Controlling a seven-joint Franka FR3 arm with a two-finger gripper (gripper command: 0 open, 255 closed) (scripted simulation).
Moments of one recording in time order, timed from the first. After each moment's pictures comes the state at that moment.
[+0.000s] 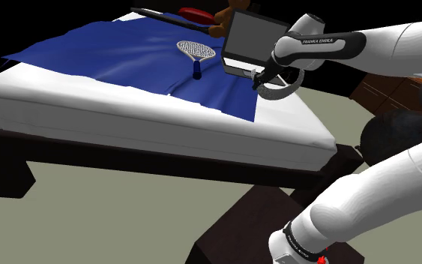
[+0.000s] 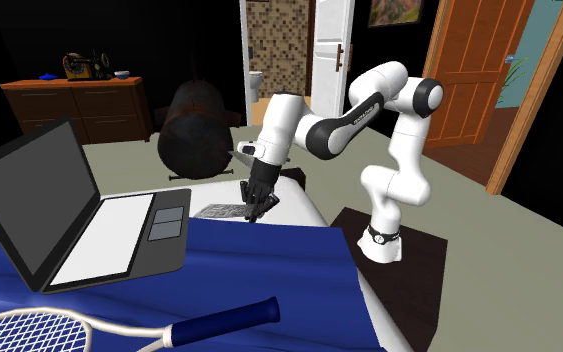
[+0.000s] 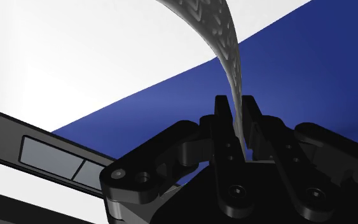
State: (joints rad) arm -0.18 -0.24 -0.31 -2.17 -0.02 2.32 -0.35
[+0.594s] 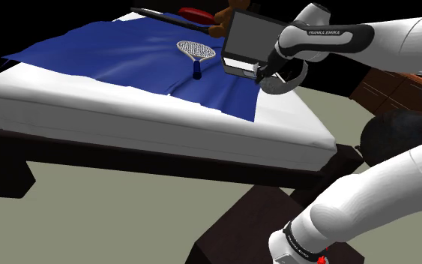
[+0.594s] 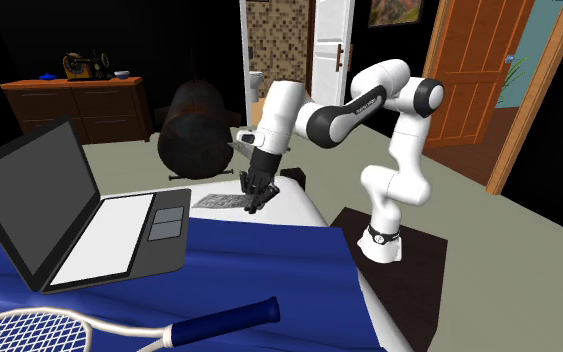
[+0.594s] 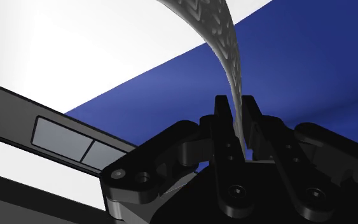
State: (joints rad) arm -0.18 -0.26 -0.31 -2.11 -0.03 2.25 -0.35
